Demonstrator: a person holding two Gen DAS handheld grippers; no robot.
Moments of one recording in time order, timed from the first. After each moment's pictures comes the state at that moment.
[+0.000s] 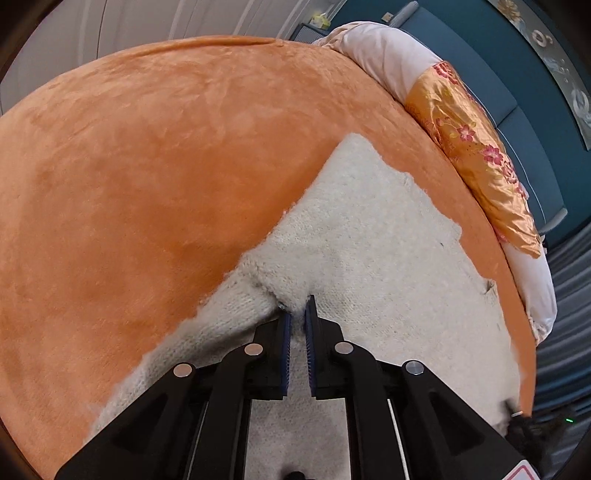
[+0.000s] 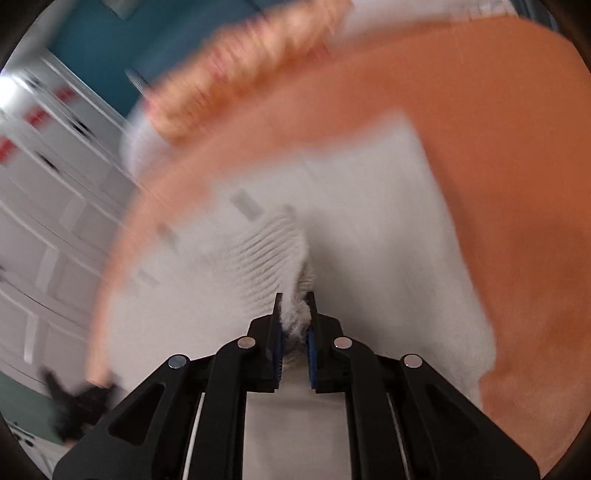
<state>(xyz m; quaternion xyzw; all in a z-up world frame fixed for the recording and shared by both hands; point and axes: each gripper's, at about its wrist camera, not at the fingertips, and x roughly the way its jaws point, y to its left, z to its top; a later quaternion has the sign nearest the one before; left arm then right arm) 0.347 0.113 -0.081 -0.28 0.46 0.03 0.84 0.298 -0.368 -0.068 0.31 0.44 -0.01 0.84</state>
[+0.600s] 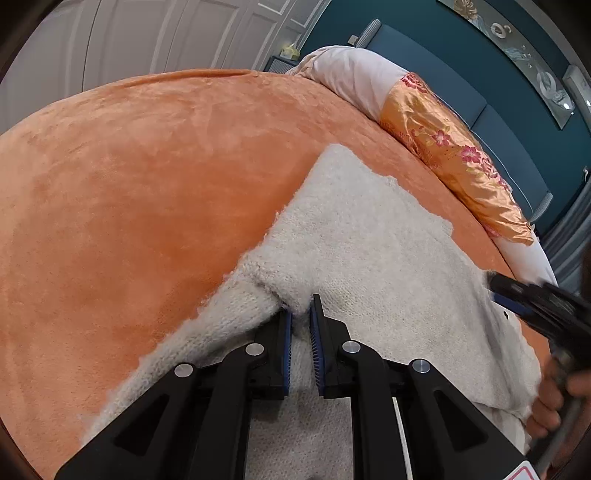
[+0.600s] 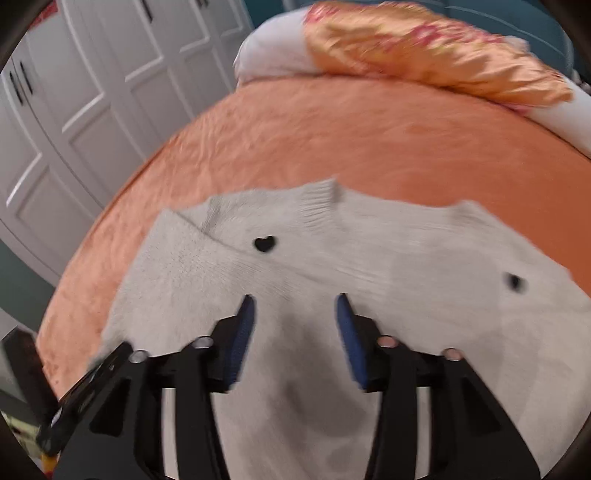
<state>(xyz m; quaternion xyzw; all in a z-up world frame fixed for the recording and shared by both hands) 0.329 0.107 -0.095 -0.24 0.39 0.01 0.89 0.401 -0.160 -0.014 0.05 0.46 0.15 0.87</state>
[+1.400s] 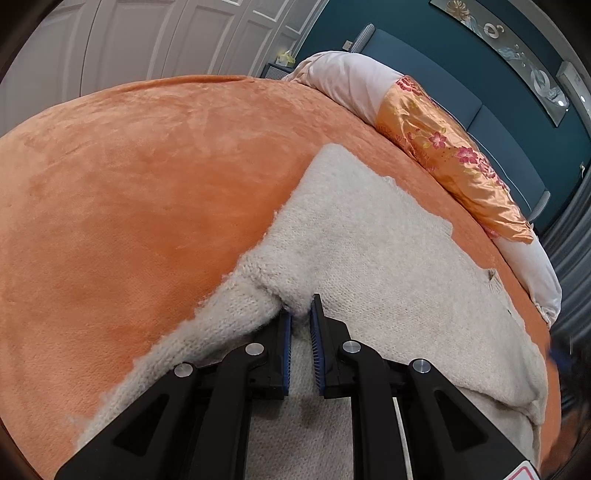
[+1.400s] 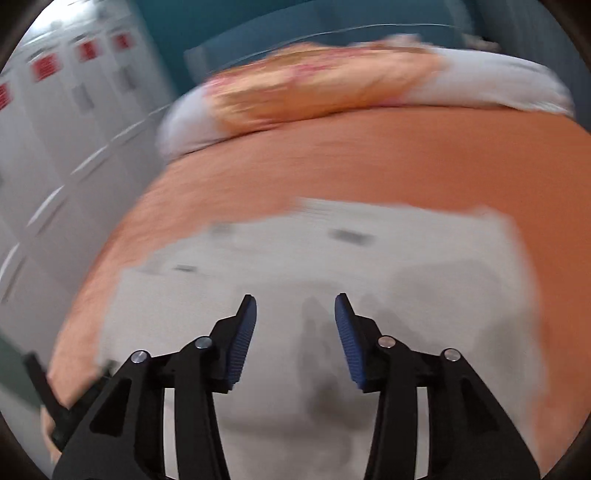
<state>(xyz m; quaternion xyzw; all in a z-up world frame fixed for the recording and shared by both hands) 0.326 0.103 -0.099 -0.23 0.37 0.01 0.90 0.289 -0.293 -0.002 0.18 0.38 -0.03 0.91</state>
